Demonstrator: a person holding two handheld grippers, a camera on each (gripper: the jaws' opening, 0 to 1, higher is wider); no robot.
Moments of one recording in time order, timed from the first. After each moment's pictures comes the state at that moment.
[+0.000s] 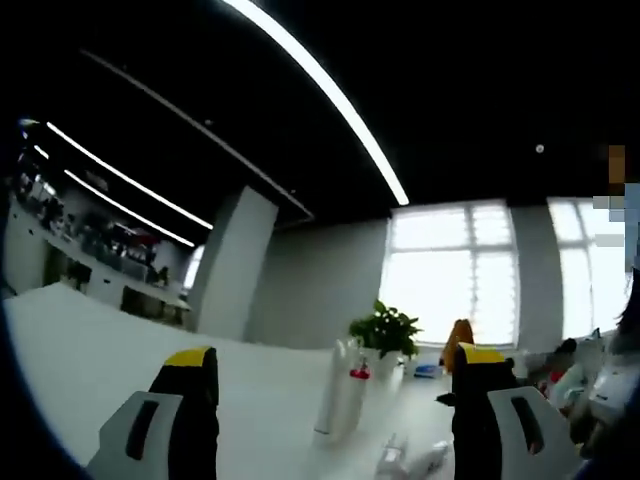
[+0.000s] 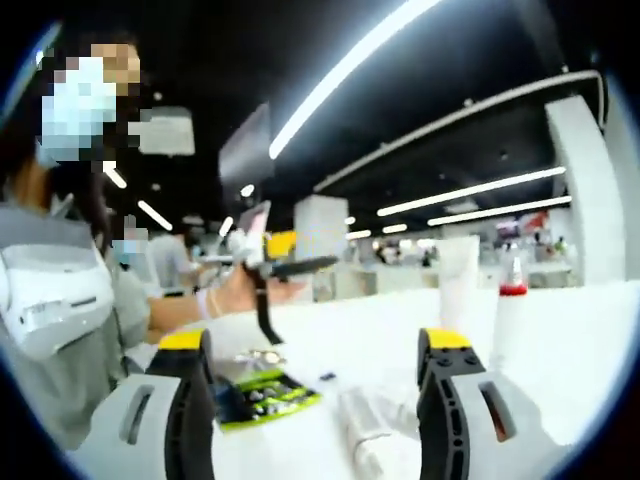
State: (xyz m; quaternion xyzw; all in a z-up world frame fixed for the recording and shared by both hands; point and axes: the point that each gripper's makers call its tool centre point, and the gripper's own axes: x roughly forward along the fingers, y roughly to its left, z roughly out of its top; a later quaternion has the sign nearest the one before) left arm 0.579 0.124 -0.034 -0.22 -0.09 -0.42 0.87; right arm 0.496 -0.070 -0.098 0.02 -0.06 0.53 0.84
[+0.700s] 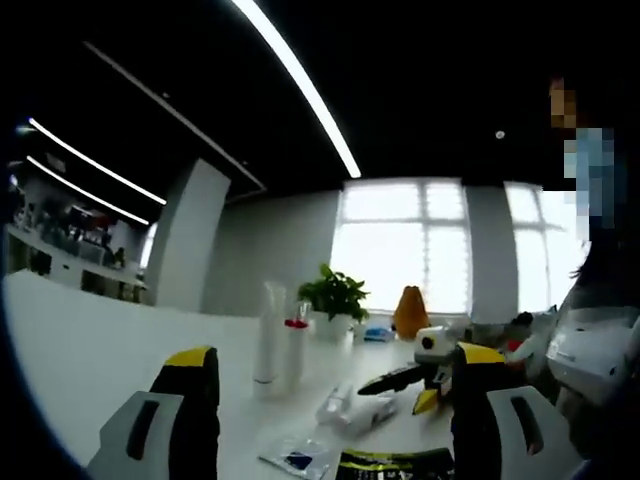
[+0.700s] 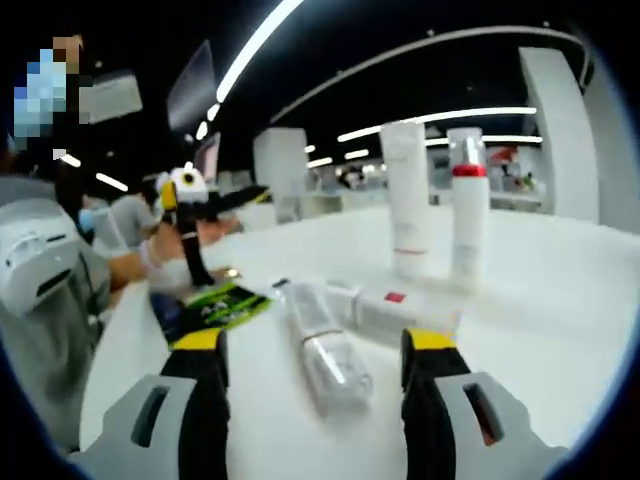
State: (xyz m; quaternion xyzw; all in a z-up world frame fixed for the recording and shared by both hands) left arm 0.526 0.073 -0.090 -0.13 -0.03 -0.52 0.84; right arm 0.528 -0.092 -0.186 -0.03 0.11 0.47 0.88
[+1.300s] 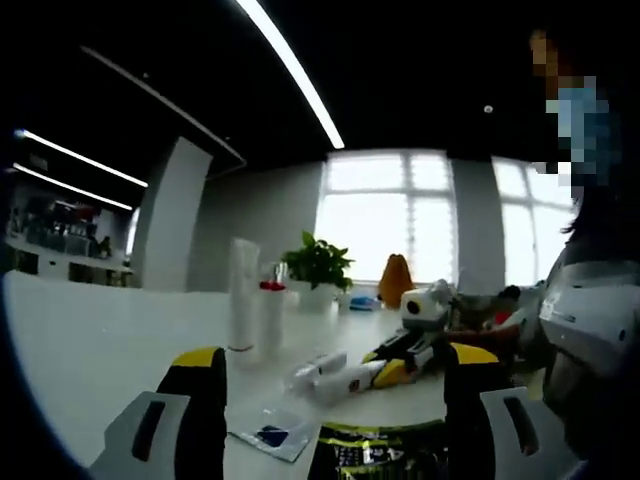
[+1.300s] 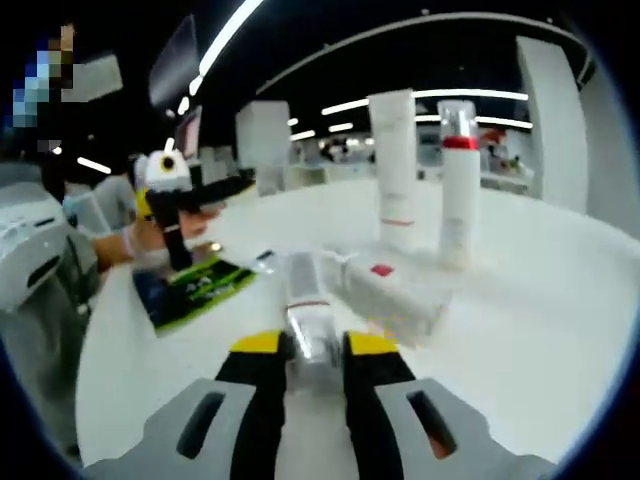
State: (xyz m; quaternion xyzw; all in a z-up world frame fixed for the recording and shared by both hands) left arm 0.511 0.044 -0.128 -0.07 0.00 -0.55 0.83; right arm 0.522 -0.099 -0.194 -0.05 0.15 0.44 0.89
